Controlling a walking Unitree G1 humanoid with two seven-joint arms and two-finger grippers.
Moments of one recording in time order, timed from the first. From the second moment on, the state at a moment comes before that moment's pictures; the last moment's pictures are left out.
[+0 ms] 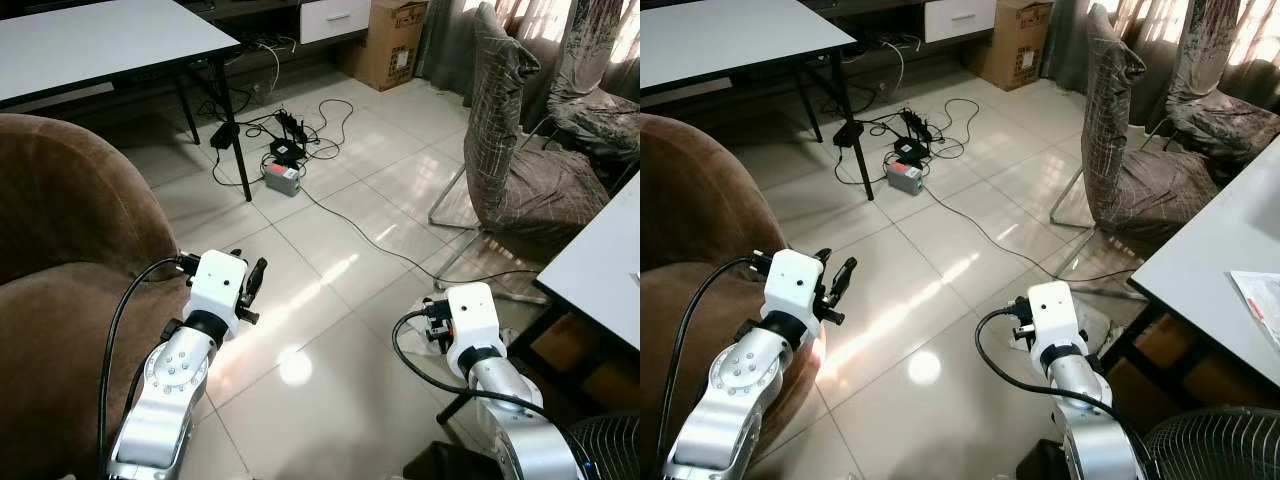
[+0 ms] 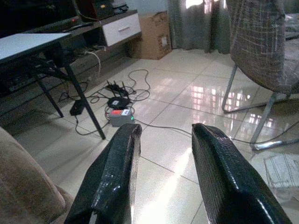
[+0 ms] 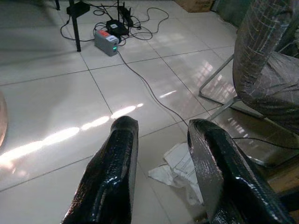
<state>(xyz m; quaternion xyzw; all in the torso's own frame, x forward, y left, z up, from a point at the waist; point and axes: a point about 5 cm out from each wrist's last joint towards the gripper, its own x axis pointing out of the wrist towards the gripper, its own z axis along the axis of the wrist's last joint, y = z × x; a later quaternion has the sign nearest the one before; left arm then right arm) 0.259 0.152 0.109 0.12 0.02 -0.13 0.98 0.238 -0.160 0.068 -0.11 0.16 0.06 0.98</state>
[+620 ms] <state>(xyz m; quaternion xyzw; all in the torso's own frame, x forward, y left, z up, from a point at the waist) 0.260 0.155 0.104 0.12 0.03 -0.13 0.98 0.243 -0.157 0.064 -0.11 0.15 0.08 0.98</state>
